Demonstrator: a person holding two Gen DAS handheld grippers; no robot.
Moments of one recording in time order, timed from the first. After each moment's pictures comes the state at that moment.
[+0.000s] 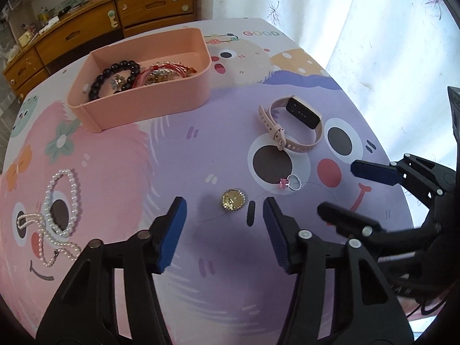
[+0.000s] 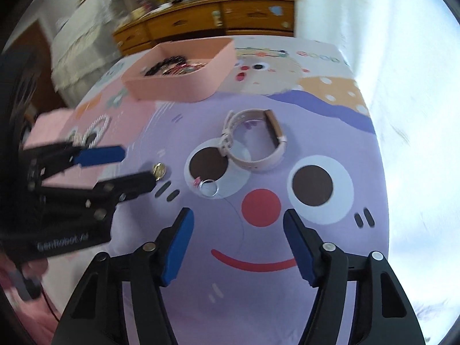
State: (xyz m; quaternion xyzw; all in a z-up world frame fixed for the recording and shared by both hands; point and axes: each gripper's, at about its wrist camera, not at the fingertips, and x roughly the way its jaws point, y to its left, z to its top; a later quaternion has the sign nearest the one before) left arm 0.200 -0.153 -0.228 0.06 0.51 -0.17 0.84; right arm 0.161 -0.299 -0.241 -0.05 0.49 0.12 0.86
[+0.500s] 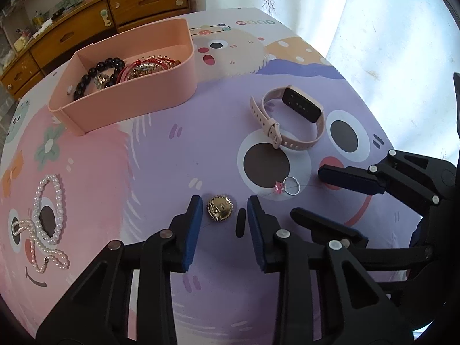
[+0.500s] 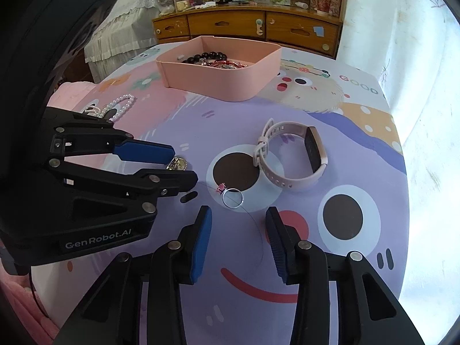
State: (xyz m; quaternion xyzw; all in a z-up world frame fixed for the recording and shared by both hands) left arm 0.210 -0.172 -0.247 0.08 0.52 -0.17 0.83; right arm 0.170 -0.279 -0.261 -0.11 0.45 0.18 0.87
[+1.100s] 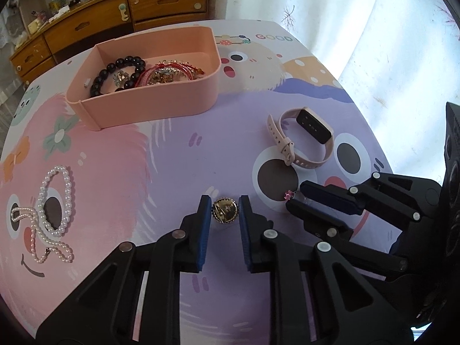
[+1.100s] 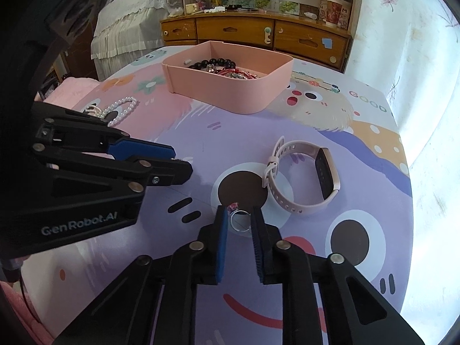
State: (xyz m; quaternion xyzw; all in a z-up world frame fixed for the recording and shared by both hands) left arm 0.213 -0.154 -0.234 0.03 0.51 -0.14 0.85; right arm 0.183 -0.265 -0.265 -0.13 0.43 0.19 0.87
